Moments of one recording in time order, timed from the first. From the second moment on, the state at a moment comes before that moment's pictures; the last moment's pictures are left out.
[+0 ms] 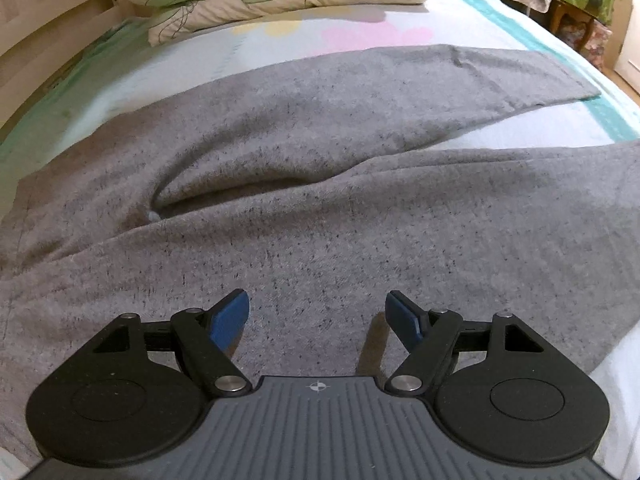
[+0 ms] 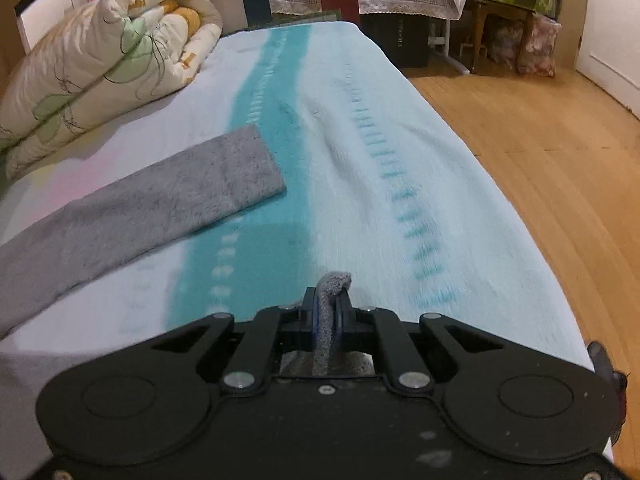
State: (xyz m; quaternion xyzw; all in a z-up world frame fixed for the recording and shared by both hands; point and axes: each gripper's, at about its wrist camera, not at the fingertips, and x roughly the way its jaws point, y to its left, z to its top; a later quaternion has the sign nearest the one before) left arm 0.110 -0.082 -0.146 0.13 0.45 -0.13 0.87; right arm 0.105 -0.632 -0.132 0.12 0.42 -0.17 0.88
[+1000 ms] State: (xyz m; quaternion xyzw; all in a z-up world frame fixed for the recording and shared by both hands) left arm 0.128 -0.077 -0.137 0.12 0.45 -0.14 0.87; right arm 0.060 -0.561 -0.115 0.11 0.42 -0.17 0.88
